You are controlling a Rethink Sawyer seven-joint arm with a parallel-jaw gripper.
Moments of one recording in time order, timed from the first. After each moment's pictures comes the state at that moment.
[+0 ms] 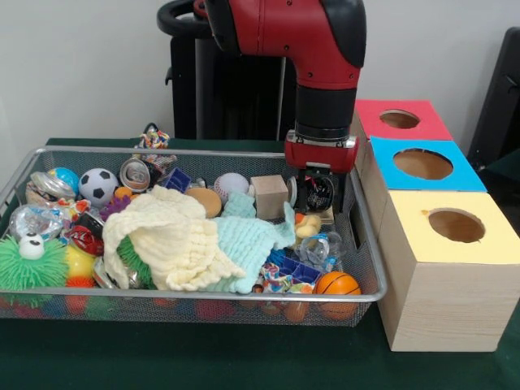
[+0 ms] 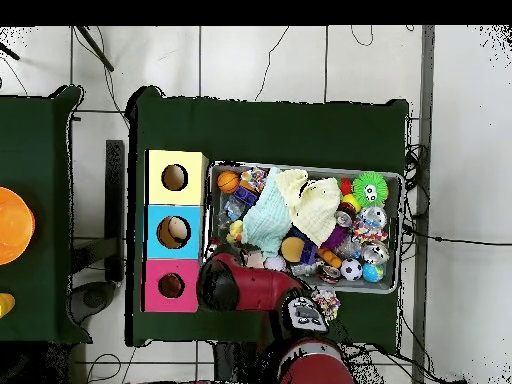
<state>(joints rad) -0.16 -0.50 0.02 1.96 -0.08 -0.09 1.96</state>
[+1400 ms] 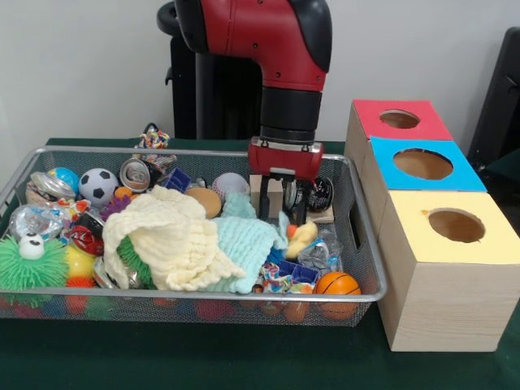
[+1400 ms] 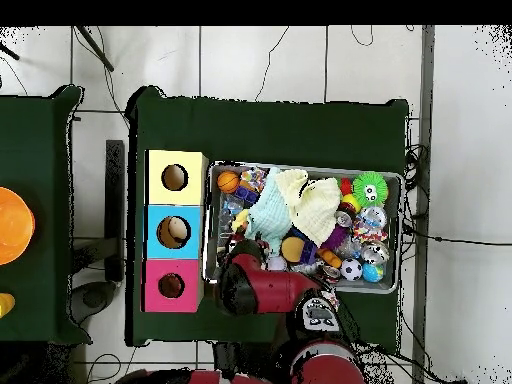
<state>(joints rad) -0.18 -0.47 -0.07 1.91 -0.20 -0.26 1.96</state>
